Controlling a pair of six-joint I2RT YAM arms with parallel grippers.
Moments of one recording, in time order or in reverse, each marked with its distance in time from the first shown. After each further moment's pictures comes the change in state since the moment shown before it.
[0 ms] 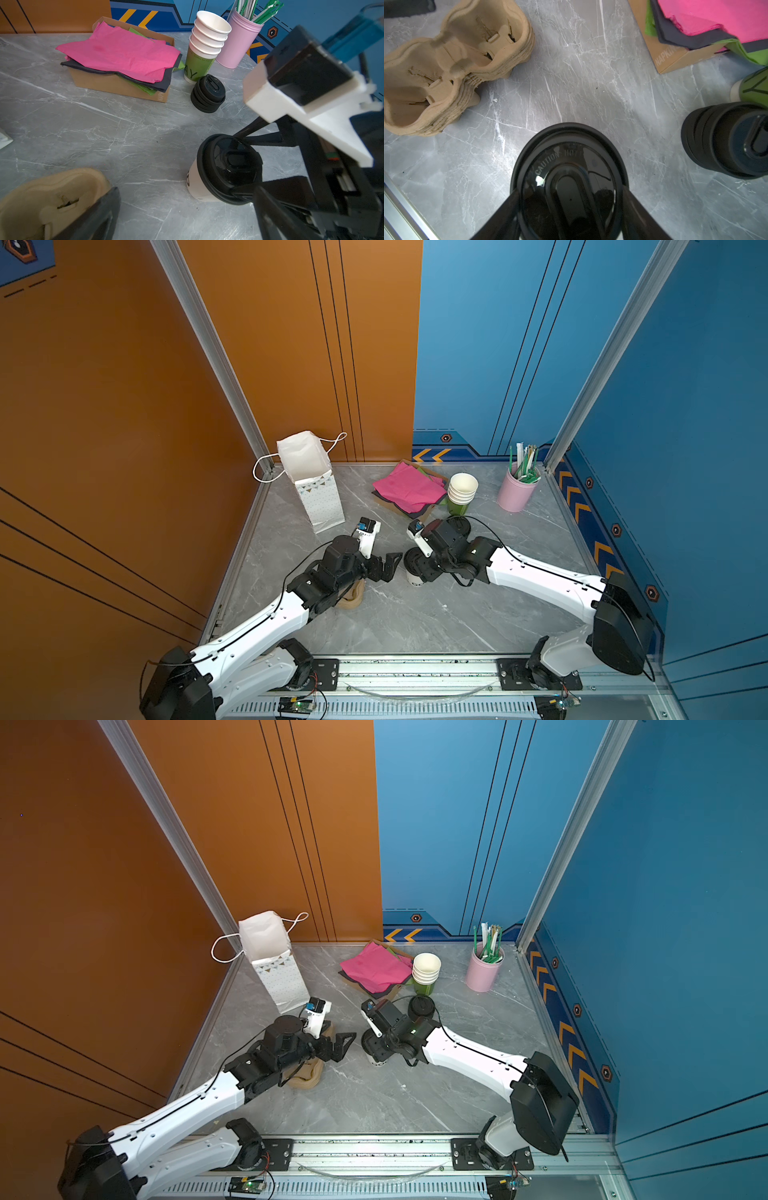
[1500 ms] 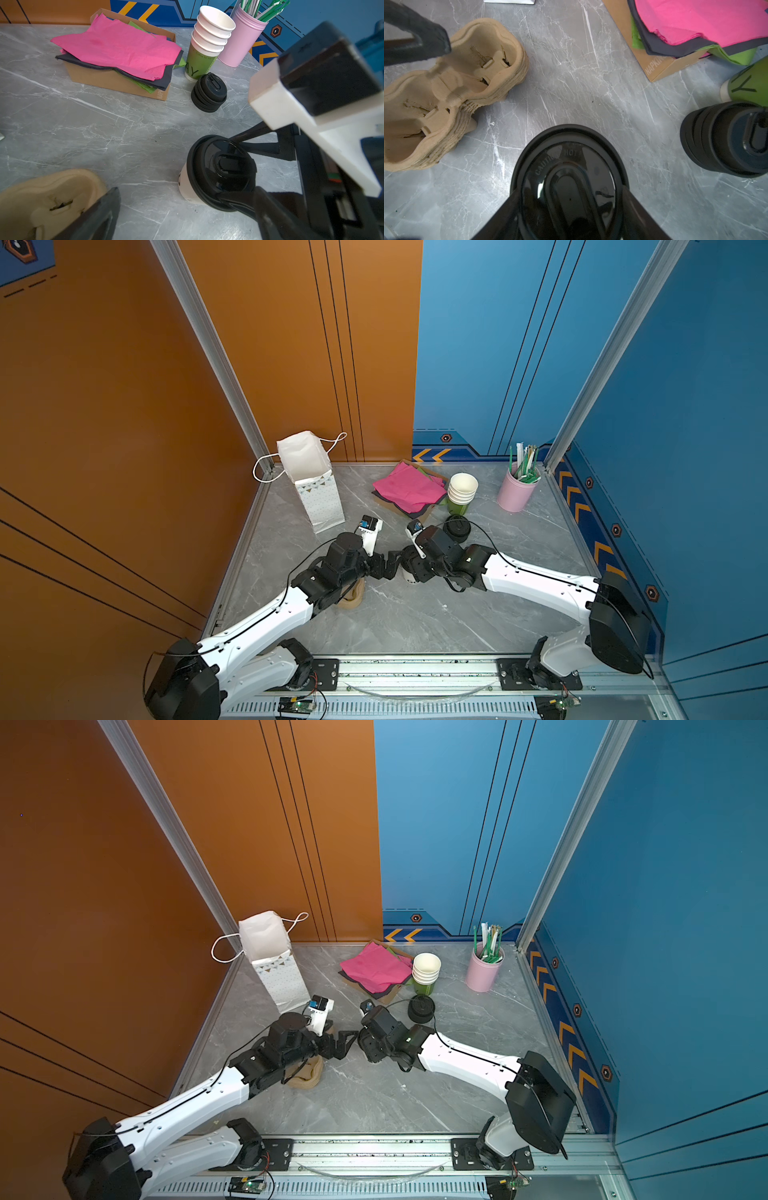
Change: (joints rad) left arm 0.003 0.059 0.036 0.003 0.013 -0.031; right arm 0.053 0.027 -0.038 0.115 0.104 0.111
